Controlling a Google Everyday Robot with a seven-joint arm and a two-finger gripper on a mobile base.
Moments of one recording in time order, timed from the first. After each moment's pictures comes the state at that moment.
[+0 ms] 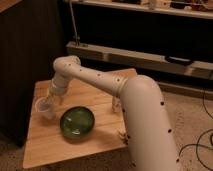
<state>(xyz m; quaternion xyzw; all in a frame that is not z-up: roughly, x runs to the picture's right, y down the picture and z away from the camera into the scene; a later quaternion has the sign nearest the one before) -0.299 0.064 0.799 -0.06 -0.47 -0.64 0.60</state>
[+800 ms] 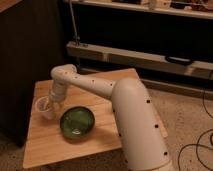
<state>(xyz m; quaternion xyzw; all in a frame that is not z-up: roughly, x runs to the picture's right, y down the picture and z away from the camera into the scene) -0.307 0.112 0.844 -0.10 -0.47 -0.64 0.60</state>
